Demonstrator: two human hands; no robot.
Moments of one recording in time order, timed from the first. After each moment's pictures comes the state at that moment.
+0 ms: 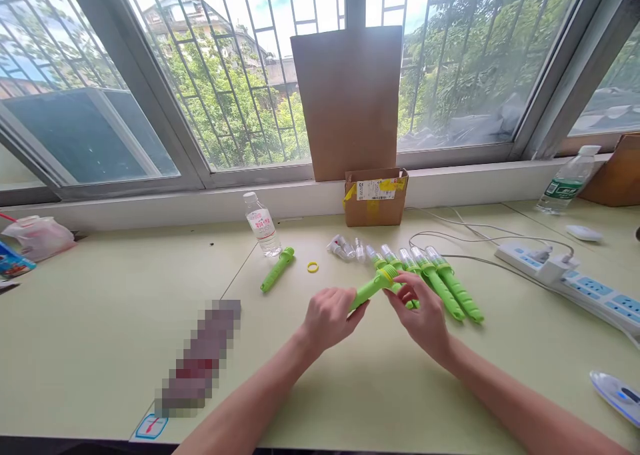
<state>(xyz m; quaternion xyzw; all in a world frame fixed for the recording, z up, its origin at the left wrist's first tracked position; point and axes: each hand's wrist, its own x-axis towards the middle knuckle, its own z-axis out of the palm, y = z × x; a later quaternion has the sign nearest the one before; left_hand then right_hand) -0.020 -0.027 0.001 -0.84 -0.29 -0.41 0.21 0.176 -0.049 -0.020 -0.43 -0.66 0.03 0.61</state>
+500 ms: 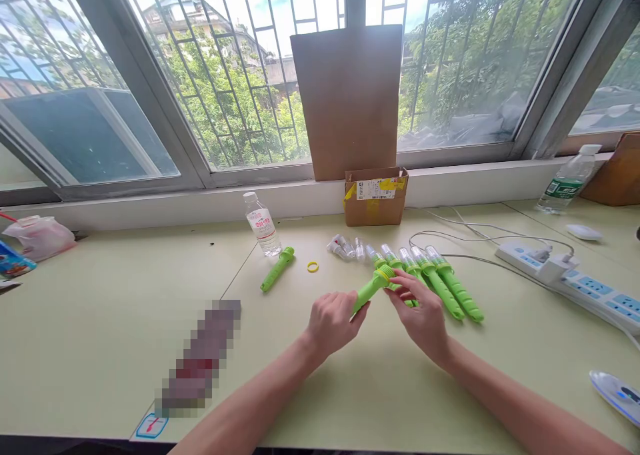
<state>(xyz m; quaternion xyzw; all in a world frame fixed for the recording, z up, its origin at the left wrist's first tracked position) -0.014 -0.033 -0.010 -0.83 -0.32 -0.41 0.20 0.173 -0.049 -0.025 -0.47 -0.63 0.07 0.61</state>
